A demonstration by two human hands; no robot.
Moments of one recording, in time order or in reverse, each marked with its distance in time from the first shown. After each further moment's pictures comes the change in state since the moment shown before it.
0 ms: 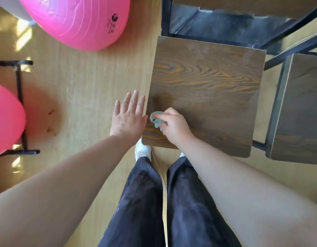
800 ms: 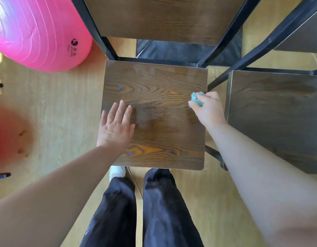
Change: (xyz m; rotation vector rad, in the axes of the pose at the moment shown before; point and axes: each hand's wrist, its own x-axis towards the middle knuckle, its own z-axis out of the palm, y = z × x) left_hand 0.038 0.118 -0.024 -0.004 0.076 0.005; right_hand 0.009 0.147 -0.220 -0.086 0.396 0.392
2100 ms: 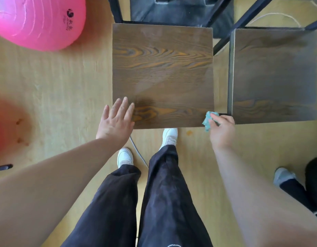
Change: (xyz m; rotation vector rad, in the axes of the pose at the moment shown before) left_hand -0.098 -0.069 0.042 0.091 -0.073 0.213; right_hand -0.207 0.060 0.058 0.186 0.270 0.312
